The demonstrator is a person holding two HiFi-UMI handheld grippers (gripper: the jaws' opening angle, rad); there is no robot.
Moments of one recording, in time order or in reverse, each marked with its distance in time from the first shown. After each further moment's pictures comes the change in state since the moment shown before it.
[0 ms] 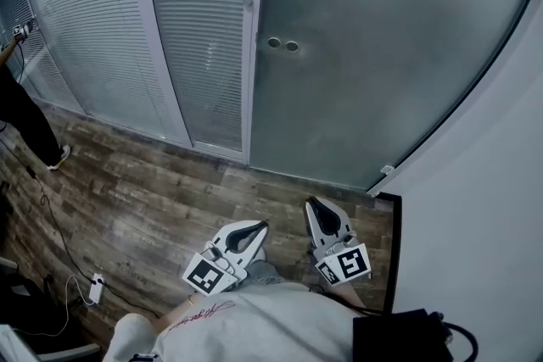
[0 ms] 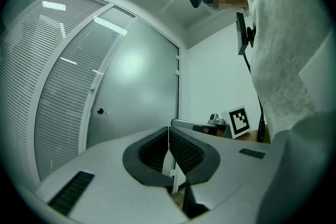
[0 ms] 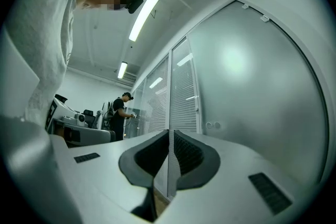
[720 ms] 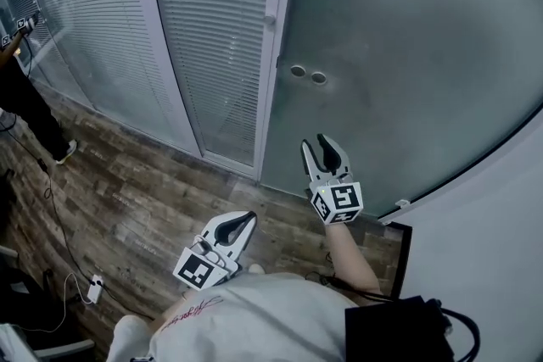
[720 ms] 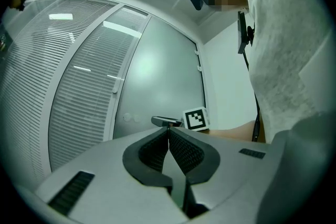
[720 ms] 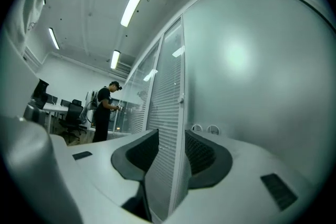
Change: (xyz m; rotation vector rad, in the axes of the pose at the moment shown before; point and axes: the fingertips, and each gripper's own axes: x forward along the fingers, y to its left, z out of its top) left arm 0.064 0.160 0.019 0.030 0.003 0.175; right arm 0.258 -0.164 -0.026 -0.062 0.046 -0.039
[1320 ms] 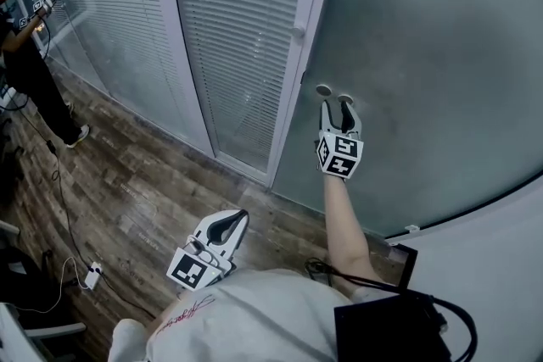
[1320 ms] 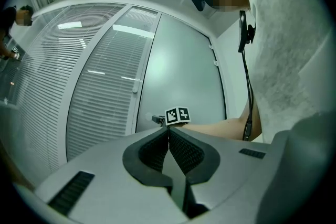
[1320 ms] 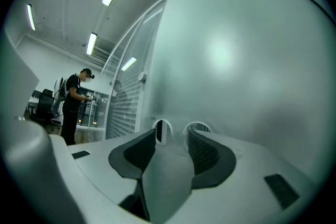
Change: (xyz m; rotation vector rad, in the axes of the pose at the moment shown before) left arm 0.013 0.072 0.004 0.006 0.018 0.164; right arm 0.164 -0.108 -0.027 0.004 0.070 -0.243
